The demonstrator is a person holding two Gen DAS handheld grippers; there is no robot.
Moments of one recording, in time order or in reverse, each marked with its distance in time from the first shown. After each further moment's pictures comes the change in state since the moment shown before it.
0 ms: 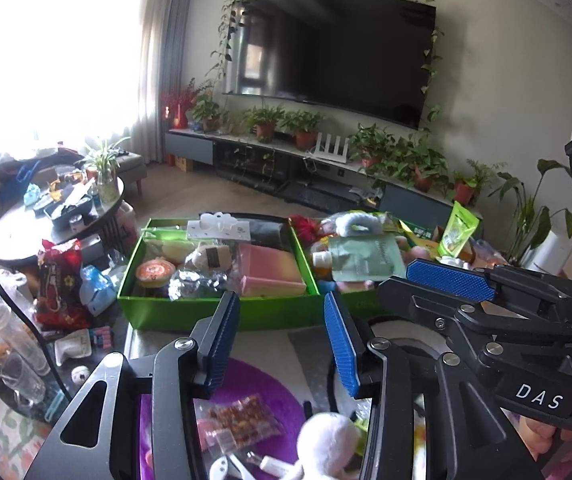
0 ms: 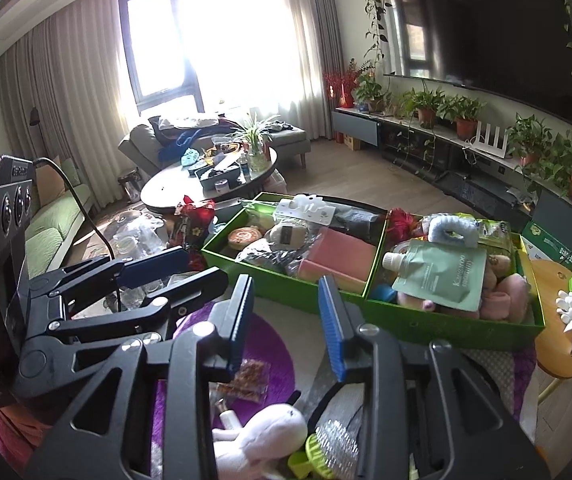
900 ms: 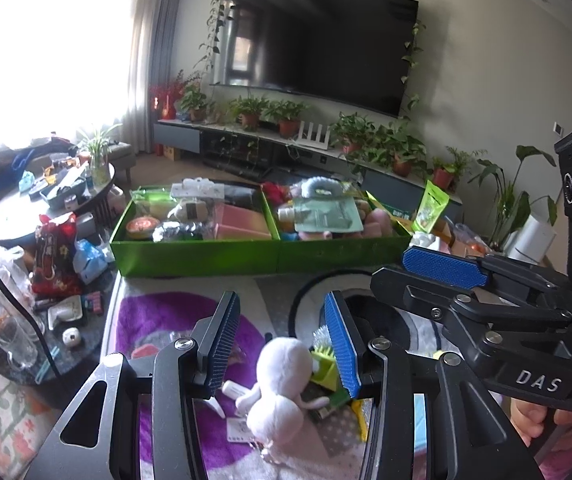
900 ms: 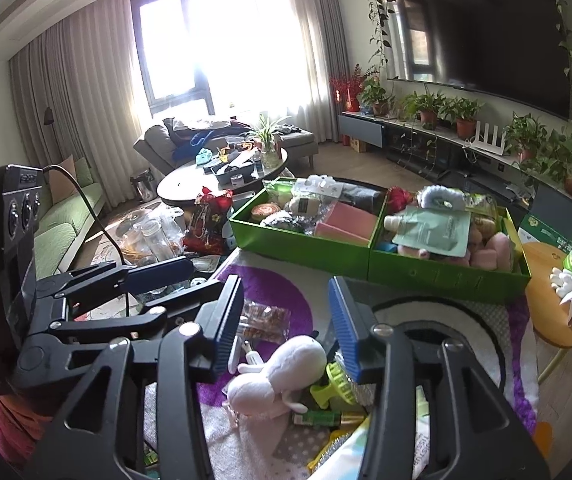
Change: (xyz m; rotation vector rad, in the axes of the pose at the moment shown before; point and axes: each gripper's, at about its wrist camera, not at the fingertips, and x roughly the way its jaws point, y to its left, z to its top) left arm -0.053 -0.035 -0.059 0.006 0.030 -0.043; right arm -0.062 0.012 -0.064 0.006 -0.013 0.020
